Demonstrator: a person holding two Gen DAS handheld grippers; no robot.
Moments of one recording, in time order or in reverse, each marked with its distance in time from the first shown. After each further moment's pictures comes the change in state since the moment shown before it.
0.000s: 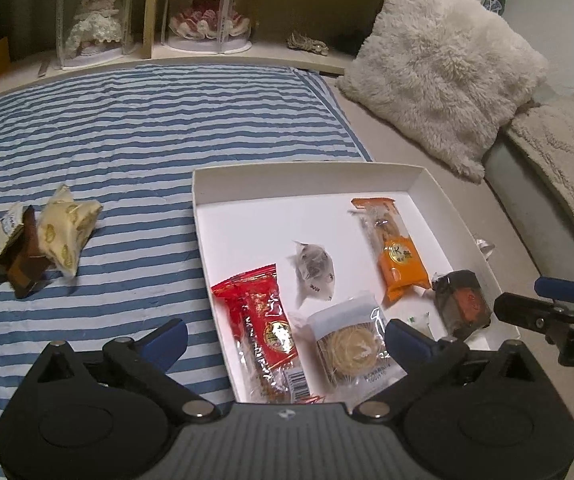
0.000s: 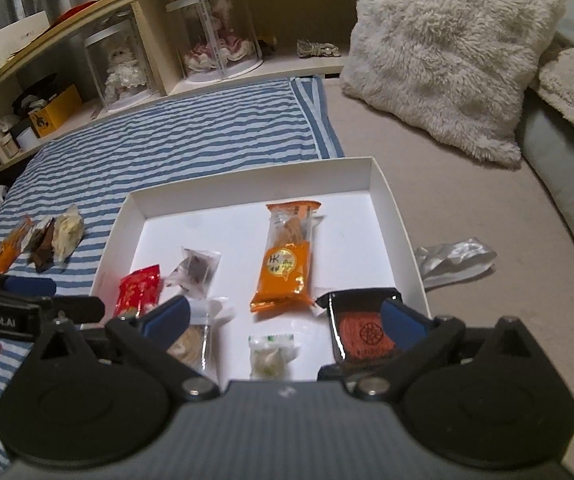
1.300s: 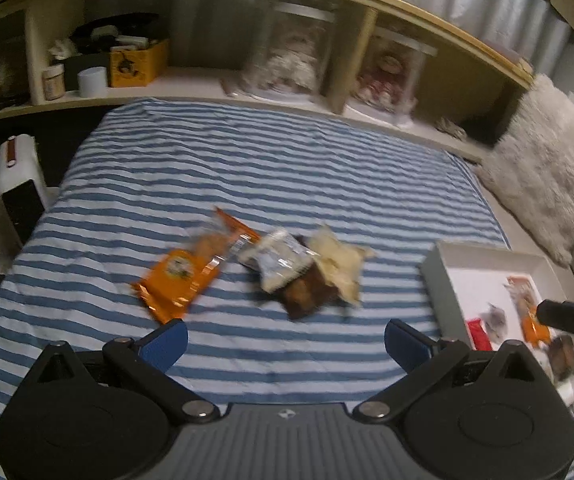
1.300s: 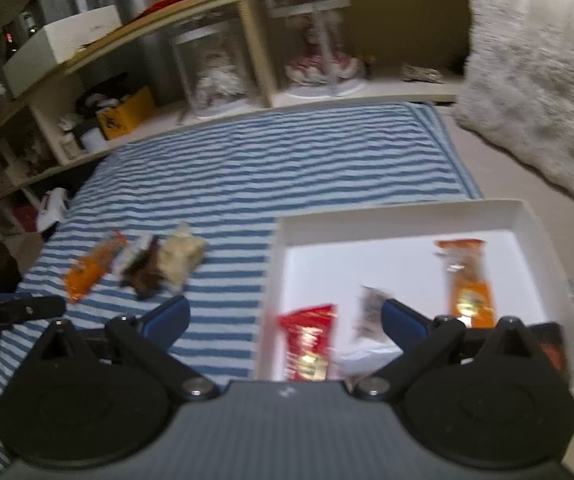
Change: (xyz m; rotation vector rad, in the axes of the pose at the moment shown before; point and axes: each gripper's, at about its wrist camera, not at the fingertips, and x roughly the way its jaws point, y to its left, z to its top) left arm -0.098 0.218 -0.016 -0.181 -0.158 0.184; right arm 0.021 0.164 0.027 -0.047 -0.049 0.156
